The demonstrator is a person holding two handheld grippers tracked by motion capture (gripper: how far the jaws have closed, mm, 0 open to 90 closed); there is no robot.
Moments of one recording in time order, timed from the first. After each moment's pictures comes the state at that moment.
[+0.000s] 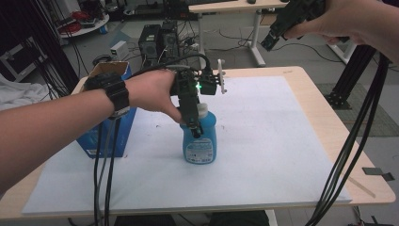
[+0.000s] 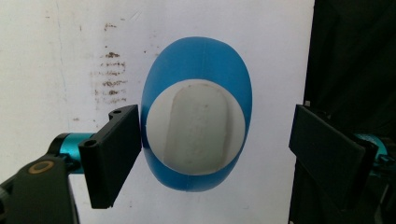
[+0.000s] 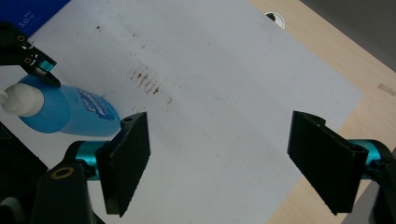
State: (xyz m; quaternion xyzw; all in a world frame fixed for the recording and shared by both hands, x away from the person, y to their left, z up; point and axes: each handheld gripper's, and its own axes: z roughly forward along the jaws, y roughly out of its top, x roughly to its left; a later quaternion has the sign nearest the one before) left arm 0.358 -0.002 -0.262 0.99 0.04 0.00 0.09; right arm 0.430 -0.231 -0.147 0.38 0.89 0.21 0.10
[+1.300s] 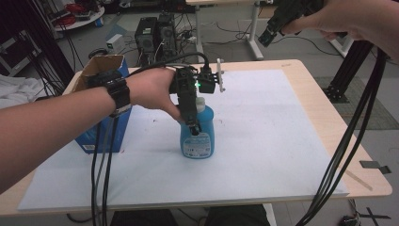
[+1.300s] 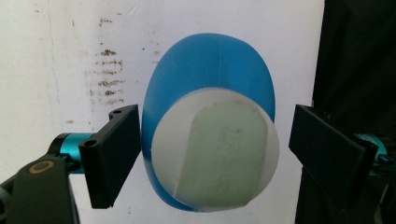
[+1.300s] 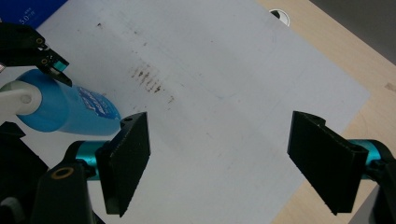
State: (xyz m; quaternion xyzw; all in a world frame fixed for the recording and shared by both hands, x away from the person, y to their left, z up) left arm 0.364 -0.005 -0.277 1.00 0.04 -0.01 0.09; right arm 0.431 -0.230 -0.155 0.38 0.89 0.21 0.09
